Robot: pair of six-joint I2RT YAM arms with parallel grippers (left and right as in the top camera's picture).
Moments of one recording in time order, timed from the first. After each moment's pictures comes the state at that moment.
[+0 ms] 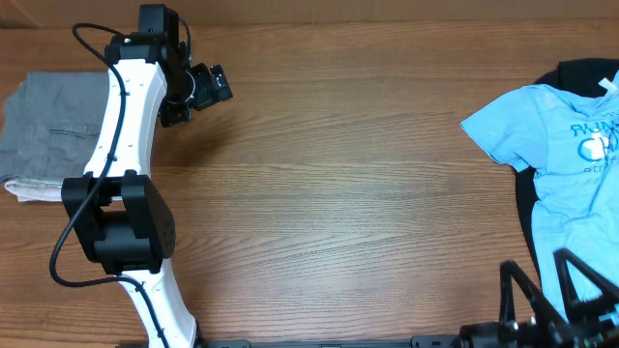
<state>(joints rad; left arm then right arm) 0.02 2.10 1.95 -1.15 0.18 -0.38 0.09 0.29 1.27 -1.06 -0.17 0.46</state>
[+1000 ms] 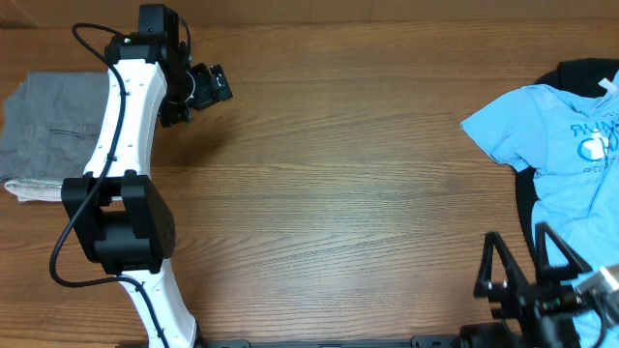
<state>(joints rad) 0.02 2.10 1.95 -1.15 0.18 -0.38 0.09 0.01 0.72 -0.58 -0.10 0.47</state>
